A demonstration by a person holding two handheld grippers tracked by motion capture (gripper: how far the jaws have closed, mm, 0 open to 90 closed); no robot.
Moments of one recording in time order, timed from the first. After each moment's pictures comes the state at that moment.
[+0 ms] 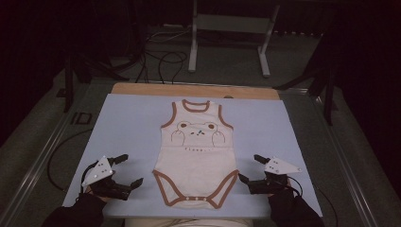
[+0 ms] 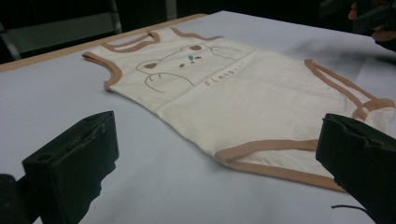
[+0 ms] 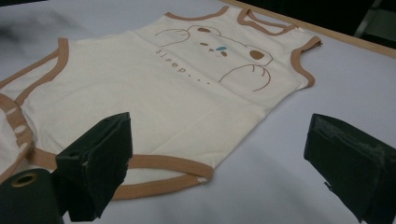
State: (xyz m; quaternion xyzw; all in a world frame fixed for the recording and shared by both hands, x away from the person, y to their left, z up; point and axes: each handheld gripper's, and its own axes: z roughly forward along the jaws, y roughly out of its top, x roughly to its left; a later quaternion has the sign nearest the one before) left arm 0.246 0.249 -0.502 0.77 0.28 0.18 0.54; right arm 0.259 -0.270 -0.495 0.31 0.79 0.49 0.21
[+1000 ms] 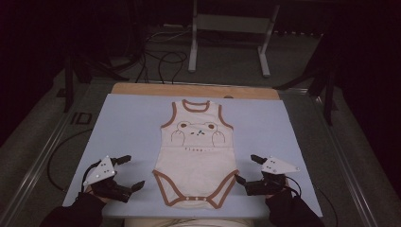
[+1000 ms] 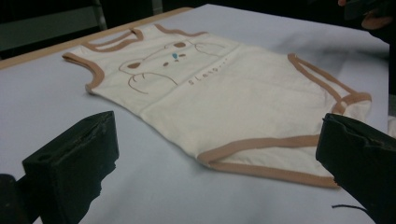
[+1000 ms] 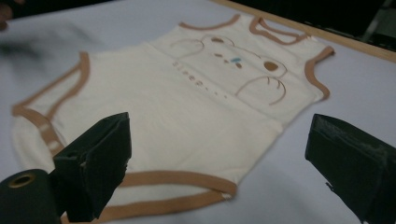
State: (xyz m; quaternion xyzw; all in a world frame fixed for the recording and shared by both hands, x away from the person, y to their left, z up) left arm 0.243 0.243 -0.489 0.79 0.25 0.17 0.53; right arm 0.251 -0.255 -0.477 0.31 0.79 0.49 0.19
